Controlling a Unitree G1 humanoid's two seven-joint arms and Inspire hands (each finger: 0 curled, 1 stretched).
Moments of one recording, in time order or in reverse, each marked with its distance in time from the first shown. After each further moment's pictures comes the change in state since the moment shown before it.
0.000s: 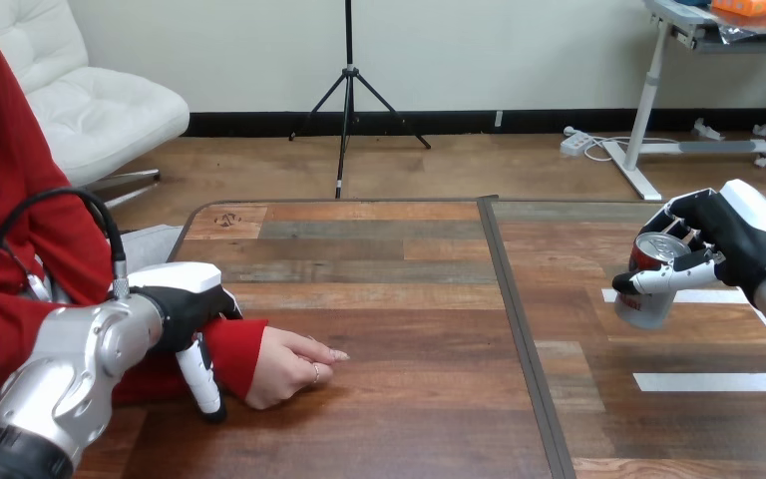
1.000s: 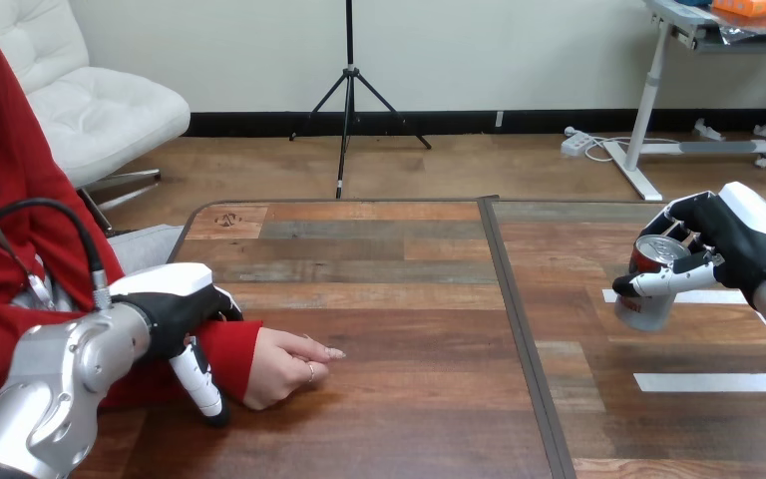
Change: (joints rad) left arm 0.113 0.016 0.093 -0.166 -0.034 0.029 -0.024; right arm 0.000 0.001 0.004 0.000 -0.010 0.008 0.000
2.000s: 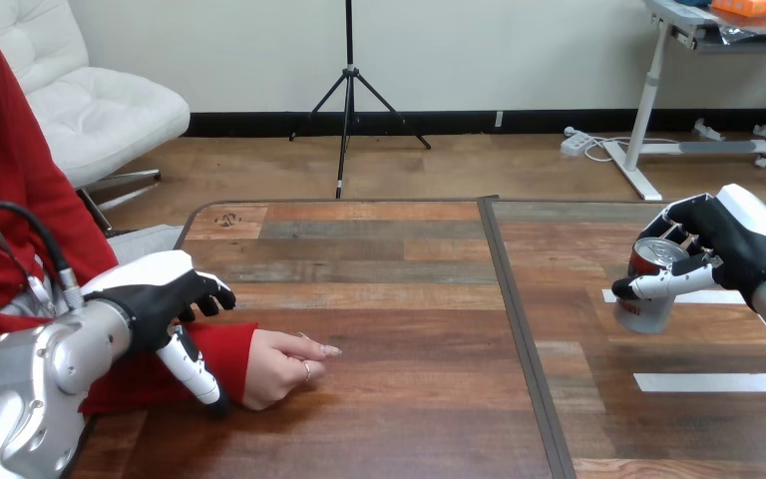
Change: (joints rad) left arm 0.064 -0.002 0.106 -0.095 -0.053 0.031 -0.010; right arm 0.000 0.000 0.002 0.000 -0.004 0.006 0.009
